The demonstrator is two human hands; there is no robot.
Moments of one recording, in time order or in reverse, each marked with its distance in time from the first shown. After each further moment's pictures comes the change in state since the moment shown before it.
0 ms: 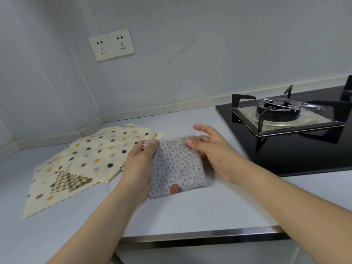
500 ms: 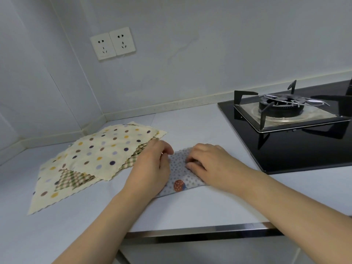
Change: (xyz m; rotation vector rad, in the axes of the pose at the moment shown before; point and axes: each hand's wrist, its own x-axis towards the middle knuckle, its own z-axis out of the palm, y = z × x) left_hand 0.002 -0.016 -0.013 1.113 -0.088 0.785; right_hand -0.026 0.007 -0.003 -1.383 -0.177 -0.482
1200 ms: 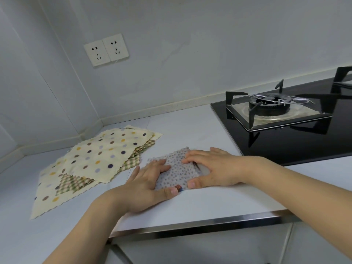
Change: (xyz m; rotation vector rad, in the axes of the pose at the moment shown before) left_hand -0.017 -0.015 -0.020 0.178 -0.851 -0.145; right_hand -0.012 0.025 -0.018 0.048 -0.536 0.083
